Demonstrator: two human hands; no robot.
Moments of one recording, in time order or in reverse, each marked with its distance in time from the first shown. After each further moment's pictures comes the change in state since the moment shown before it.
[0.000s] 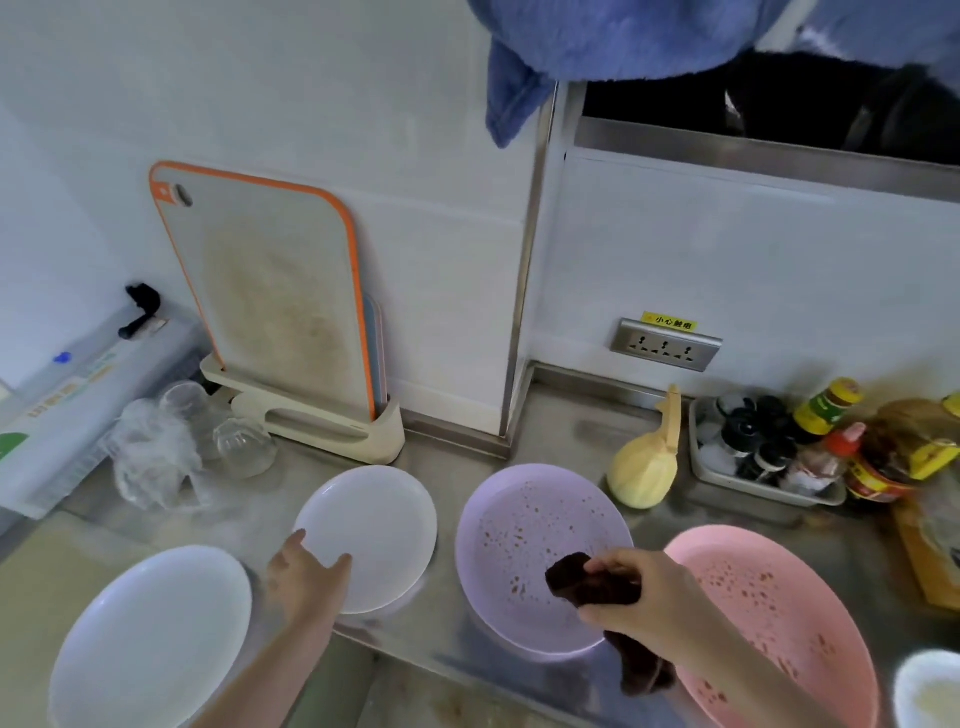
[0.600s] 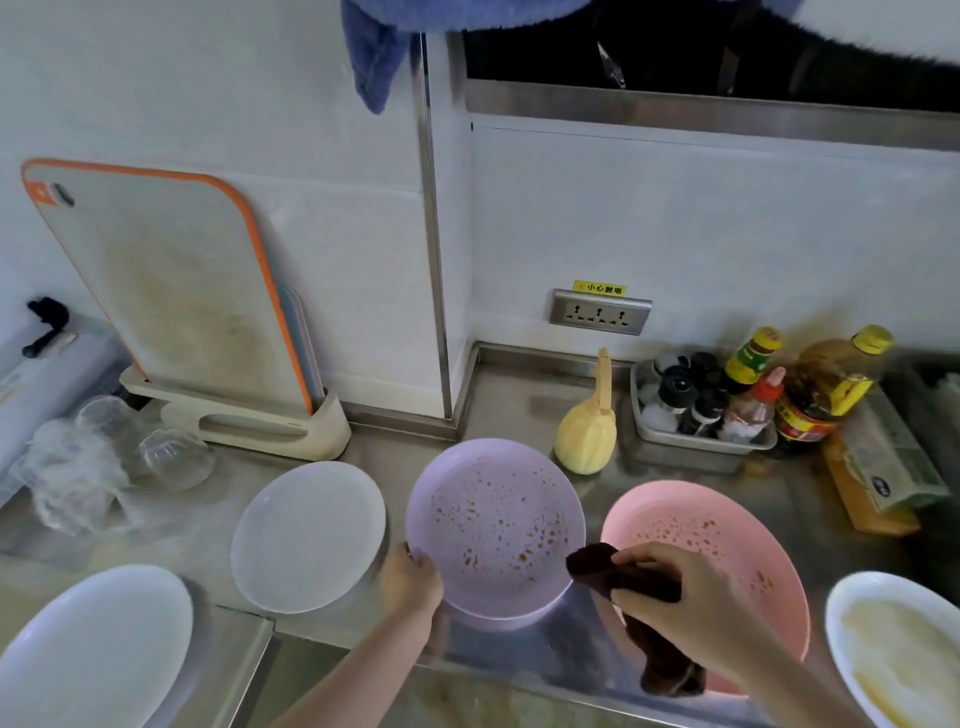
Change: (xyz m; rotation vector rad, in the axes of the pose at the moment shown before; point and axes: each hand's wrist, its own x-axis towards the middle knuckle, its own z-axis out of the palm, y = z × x) left_hand -0.106 0.031 0.109 -0.125 -0.309 -0.018; right_hand -0.043 0.070 -0.018 0.093 0.195 0.016
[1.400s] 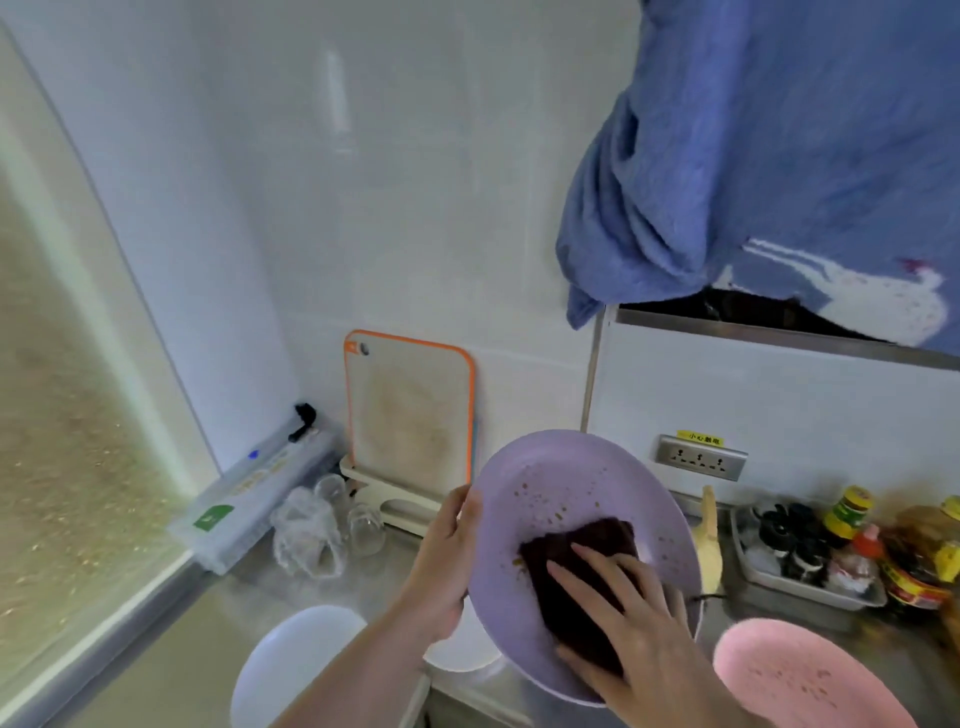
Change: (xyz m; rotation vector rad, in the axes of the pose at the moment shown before) left_hand -0.145 0.118 -0.235 -0.505 -0.370 0.518; right_hand -0.083 -0.174 0.048 -0.393 0.430 -0.843
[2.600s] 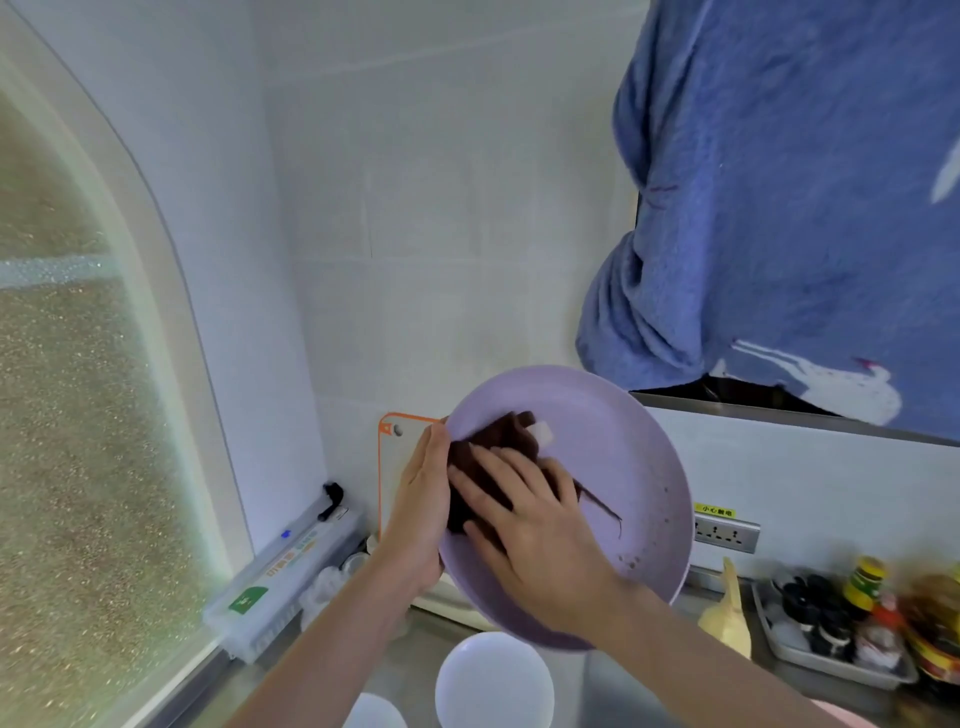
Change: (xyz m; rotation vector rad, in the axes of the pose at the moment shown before) left_hand -0.030 0.149 -0.034 -0.062 0.058 0.286; right_hand 0.142 -0.136 -0.079 -0.147 0.237 -0.265
